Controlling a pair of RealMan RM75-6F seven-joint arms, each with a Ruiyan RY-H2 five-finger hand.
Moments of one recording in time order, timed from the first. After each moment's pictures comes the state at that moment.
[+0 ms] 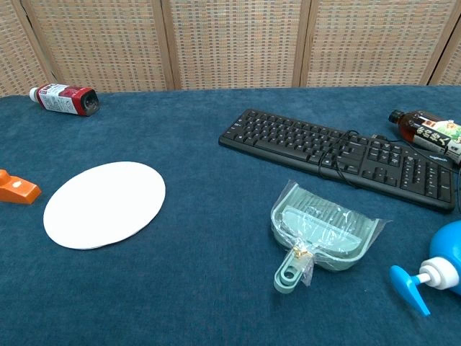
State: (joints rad) left arm -0.05 -1.18 -0.01 -1.74 1.56 1.54 0.36; right arm 0.05 -1.13 -0.01 -1.73 -1.60 1.48 -0.23
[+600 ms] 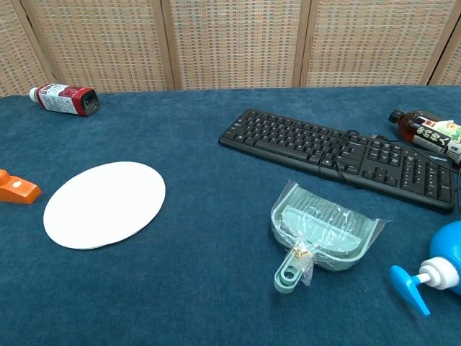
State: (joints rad) left arm -0.05 -1.17 -0.01 -1.74 1.56 1.54 0.35; right arm 0.04 -1.14 0.00 -1.71 -1.62 1.51 -0.20
